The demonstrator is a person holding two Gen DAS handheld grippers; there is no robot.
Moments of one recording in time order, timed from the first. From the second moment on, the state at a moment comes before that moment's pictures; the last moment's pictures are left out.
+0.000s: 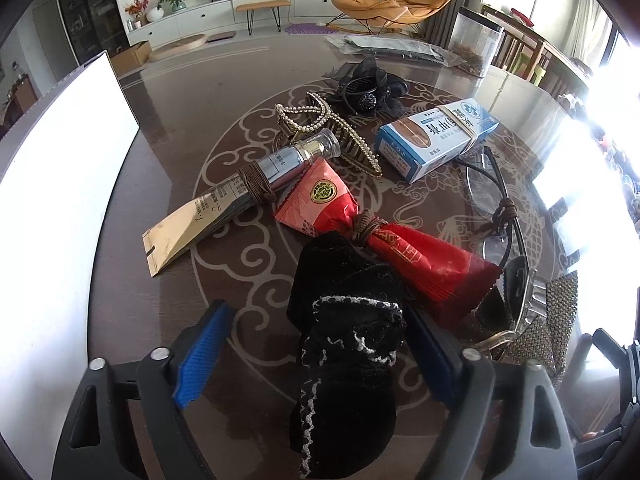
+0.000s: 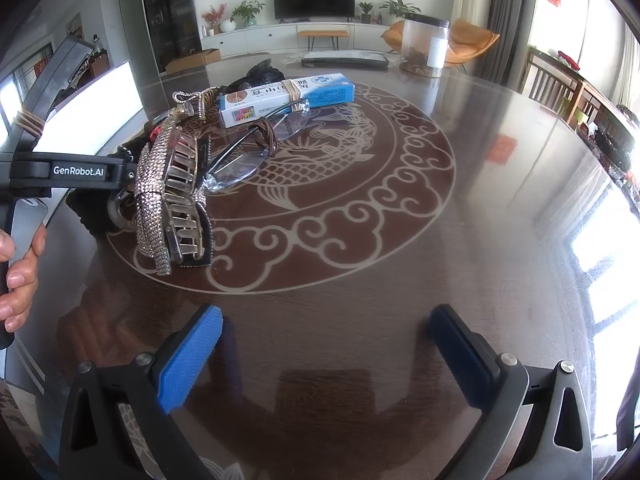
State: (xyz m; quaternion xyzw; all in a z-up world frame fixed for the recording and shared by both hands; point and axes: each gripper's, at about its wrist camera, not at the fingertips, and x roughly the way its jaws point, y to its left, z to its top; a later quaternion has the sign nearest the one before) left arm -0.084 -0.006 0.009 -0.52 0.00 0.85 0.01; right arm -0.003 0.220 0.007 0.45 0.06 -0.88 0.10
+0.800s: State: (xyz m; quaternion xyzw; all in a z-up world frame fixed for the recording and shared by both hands) left arm -0.020 -0.024 0.011 -0.51 -0.02 0.86 0.00; right arm -0.002 0.220 0.007 0.45 0.06 -0.88 0.10
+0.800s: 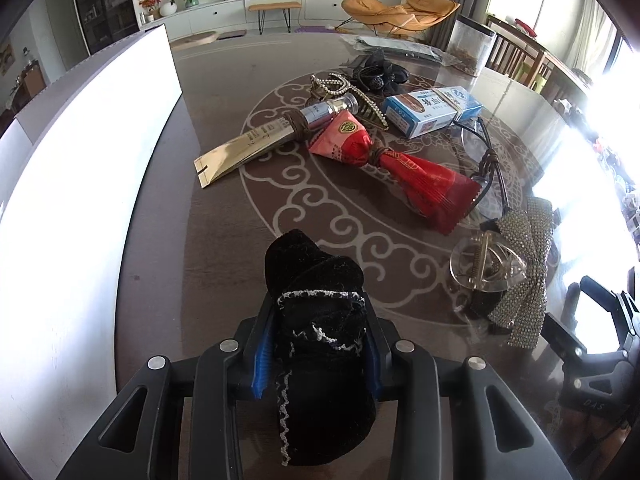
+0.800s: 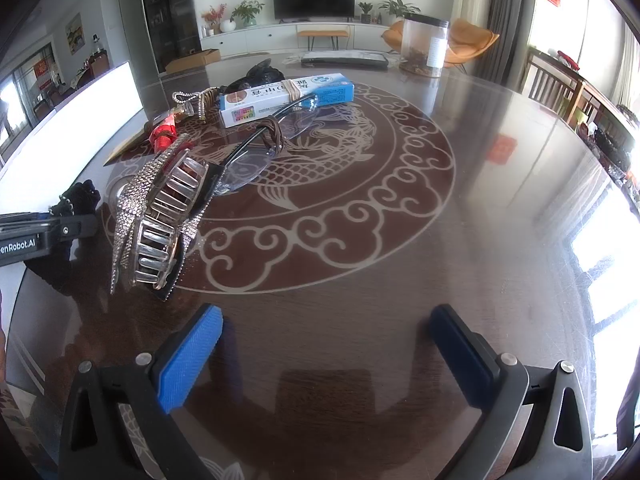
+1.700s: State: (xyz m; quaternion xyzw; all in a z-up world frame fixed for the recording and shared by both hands) left arm -0.010 -0.037 0.000 -0.45 -0.01 0.89 -0.02; right arm -0.039 0.111 0.017 0.47 -0.03 -0.86 0.20
